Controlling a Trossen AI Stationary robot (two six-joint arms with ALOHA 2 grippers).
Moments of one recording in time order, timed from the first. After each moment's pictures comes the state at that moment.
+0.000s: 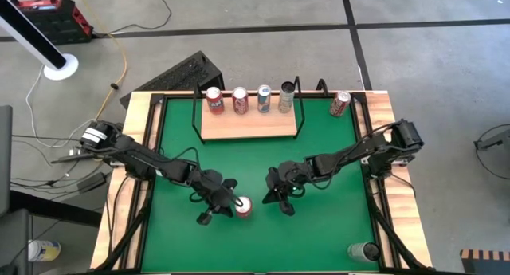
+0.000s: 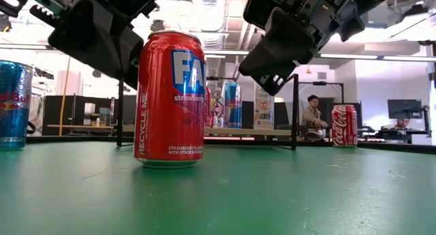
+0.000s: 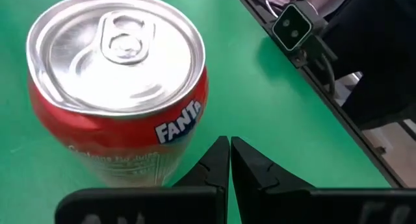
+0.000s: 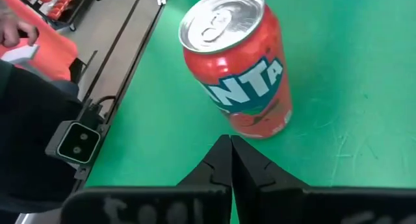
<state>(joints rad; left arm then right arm) -0.27 1.51 0.69 0.24 0.35 -0.07 0.20 1.68 0.89 0.22 -0.26 0.32</state>
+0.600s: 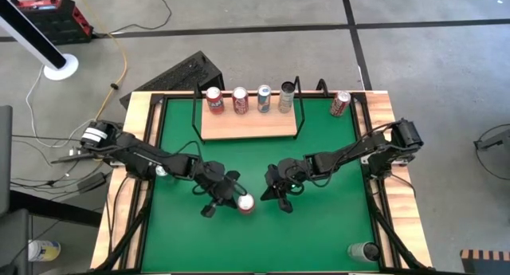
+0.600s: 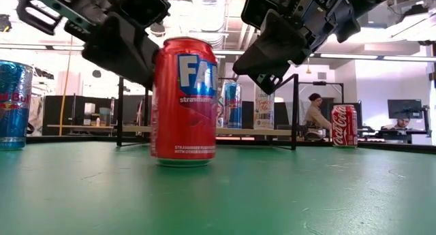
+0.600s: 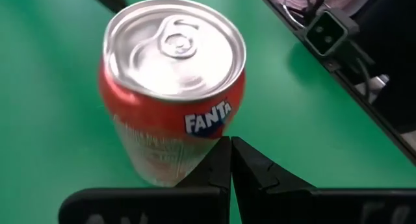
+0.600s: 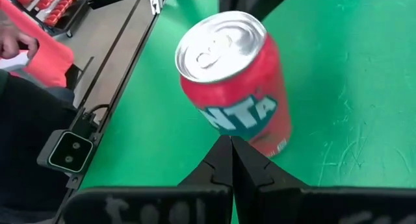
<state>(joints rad) -0.18 1.51 0.69 0.24 0.35 0.02 0.17 1.68 0.89 0.24 -0.26 0.31</state>
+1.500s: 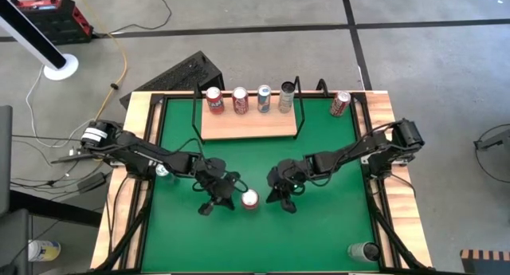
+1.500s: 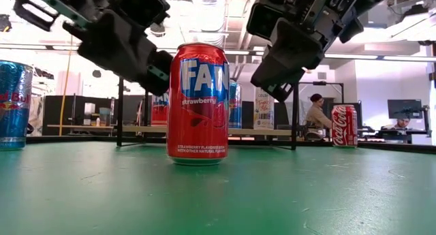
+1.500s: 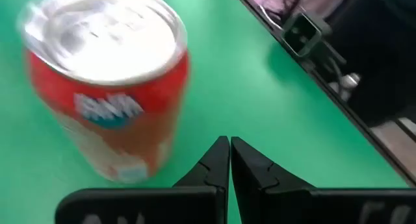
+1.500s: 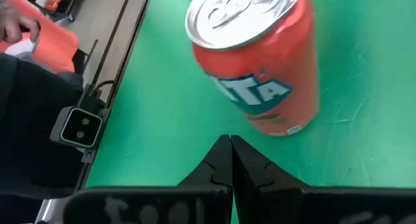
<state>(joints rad) -0.15 1.52 0.69 0.24 0.46 0.02 0.17 1.66 0.89 0.13 -0.32 0.35</state>
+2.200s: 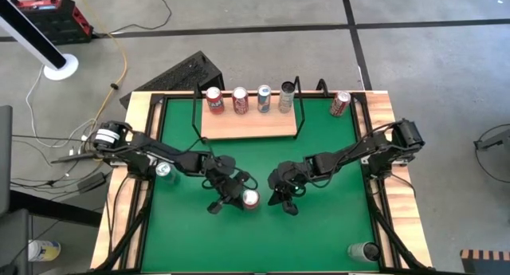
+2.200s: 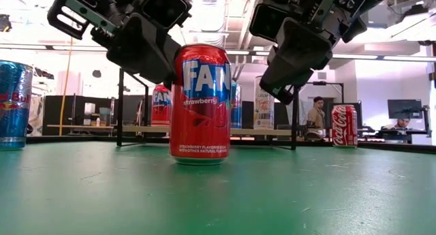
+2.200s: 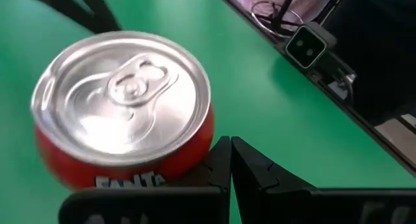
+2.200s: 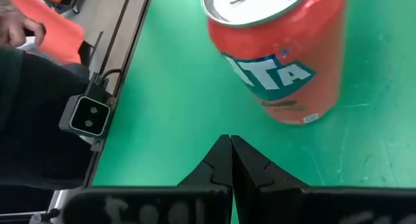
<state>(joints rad) -0.11 1.64 0.79 0.29 0.54 0.10 0.18 1.66 0.89 0.10 -0.34 0.37</state>
